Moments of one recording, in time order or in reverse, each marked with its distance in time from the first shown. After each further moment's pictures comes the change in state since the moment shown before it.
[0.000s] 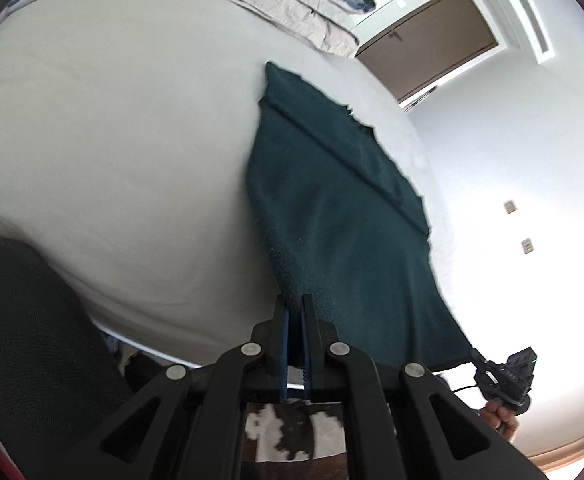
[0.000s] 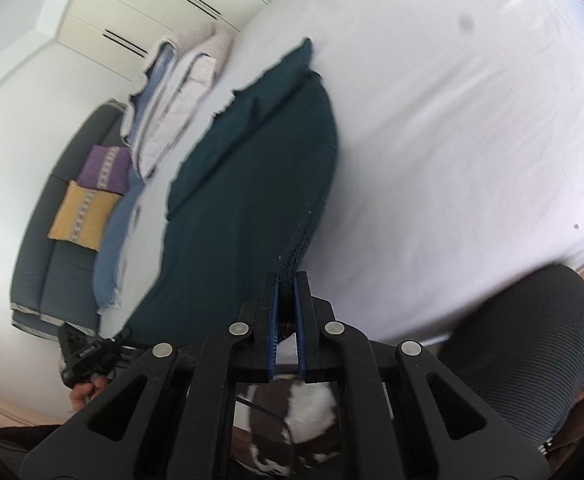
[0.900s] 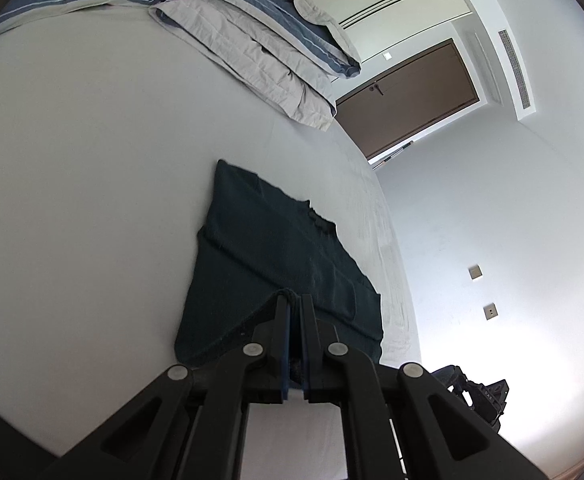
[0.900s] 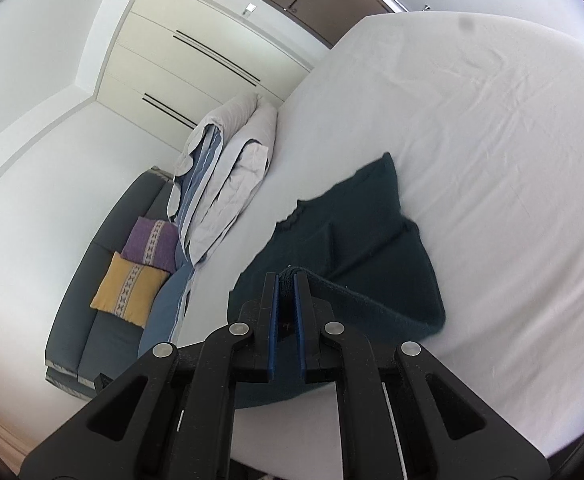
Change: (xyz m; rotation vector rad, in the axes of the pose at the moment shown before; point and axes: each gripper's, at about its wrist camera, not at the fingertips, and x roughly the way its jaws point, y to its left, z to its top) left arm 0.023 -0.029 0.157 -0.059 -0.154 -0.126; right arm 0.025 0.079 0.190 0.027 -0.233 0.139
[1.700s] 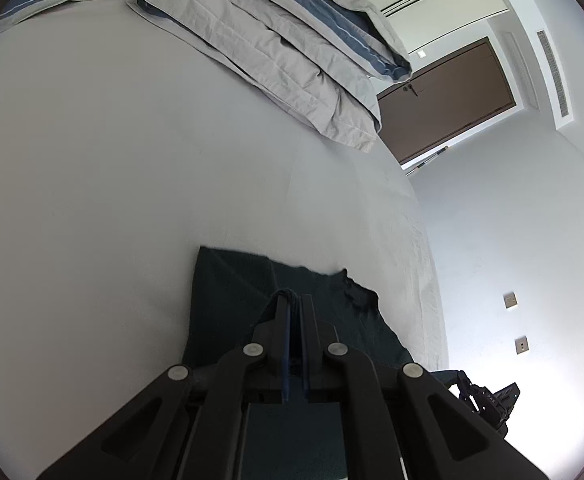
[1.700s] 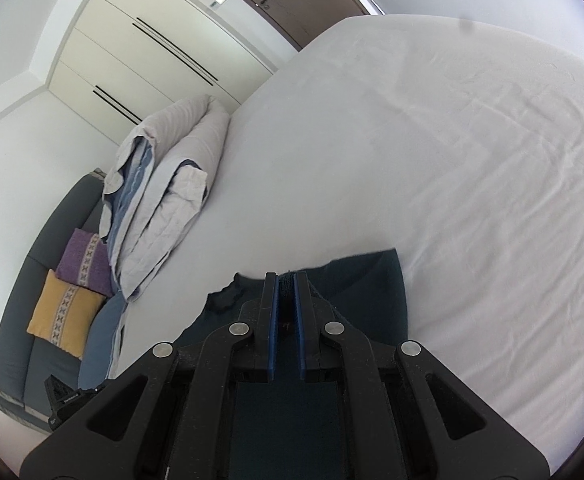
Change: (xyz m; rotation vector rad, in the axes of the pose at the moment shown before) left arm 0.158 0.012 0.135 -0.038 0.020 0.109; right arm 0.238 -0.030 0.137 -0.048 0.005 -0.215
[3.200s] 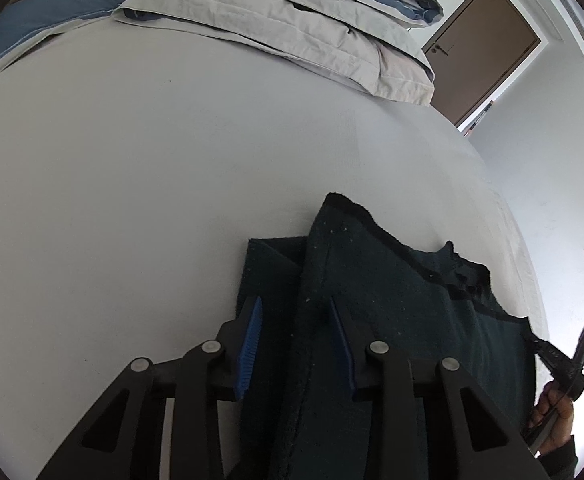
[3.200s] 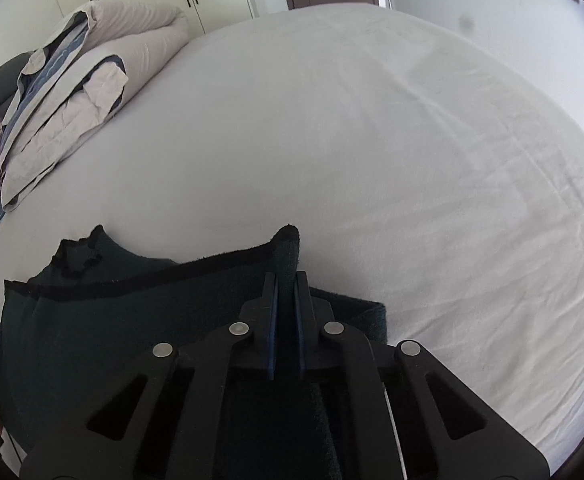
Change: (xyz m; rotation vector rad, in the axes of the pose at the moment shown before) left arm 0.080 0.019 -0.023 0.196 -0.003 0.294; right arm 0.178 0.014 -0.004 -0.367 0.102 -0.369
